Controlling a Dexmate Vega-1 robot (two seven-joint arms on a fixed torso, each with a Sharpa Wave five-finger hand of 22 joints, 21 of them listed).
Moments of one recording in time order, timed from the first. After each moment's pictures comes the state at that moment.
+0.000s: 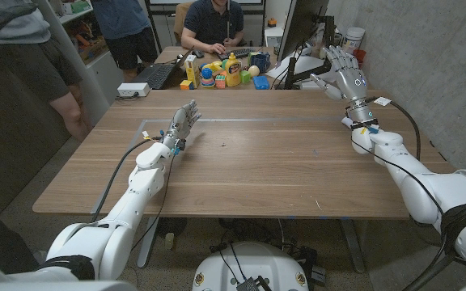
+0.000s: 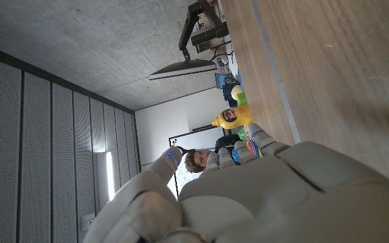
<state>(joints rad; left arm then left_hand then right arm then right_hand) 0.68 0.20 0.05 -0.92 -0.34 -0.31 -0.40 0.08 0.10 0.66 0.18 0.19 -0.17 -0.02 0.19 0.18 -0.15 -0.10 0.18 0.19 -0.17 -0.03 0.26 0.19 -0.07 -0.02 0.37 0.18 -0.38 -0.36 -0.09 -0.60 -1.45 0.51 -1.12 0.09 -0.06 0.20 0.07 0.27 0.00 -0.13 0.20 0.20 0.02 -0.04 0.19 0.21 0.01 0.02 0.21 0.19 0.02 0.21 0.51 0.17</state>
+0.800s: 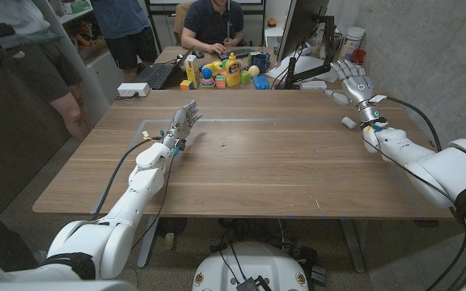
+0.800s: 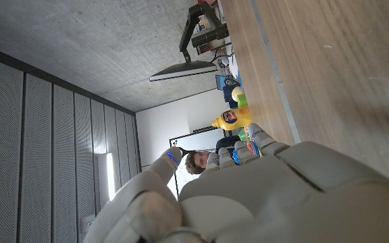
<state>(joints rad) 0.67 0.20 0.05 -0.90 -0.34 -0.32 -0.41 0.08 0.10 0.66 0.18 0.19 -0.17 -0.02 0.19 0.18 -0.15 -0.10 0.18 0.19 -0.17 -0.03 0.26 0.19 -0.07 -0.02 0.37 0.18 -0.22 -0.50 -0.69 -0.41 -1.02 0.15 -0.99 0.09 -0.07 0.18 0.07 0.27 -0.03 -0.16 0.19 0.20 -0.01 -0.03 0.19 0.21 0.00 0.03 0.21 0.19 0.06 0.21 0.50 0.17</state>
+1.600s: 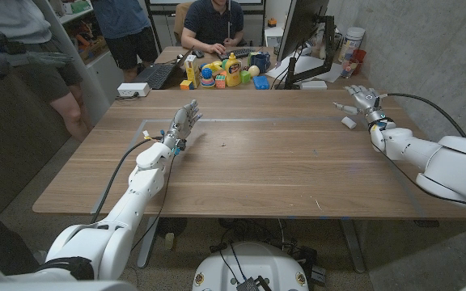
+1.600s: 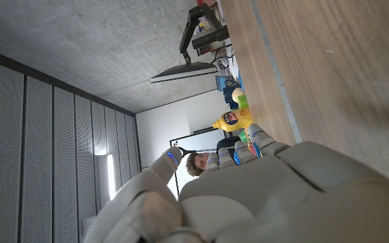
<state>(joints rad) 0.70 0.21 0.06 -0.95 -0.34 -0.30 -0.39 0.08 0.10 0.67 0.18 0.19 -0.17 -0.02 0.19 0.18 -0.15 -0.10 0.18 0.19 -0.17 -0.03 0.26 0.19 -0.07 -0.02 0.36 0.18 -0.12 -0.60 -1.22 -0.42 -0.45 0.00 -0.62 0.08 -0.08 0.15 0.07 0.27 -0.01 -0.15 0.20 0.20 0.03 -0.04 0.21 0.21 0.07 0.01 0.23 0.19 0.17 0.20 0.50 0.17</state>
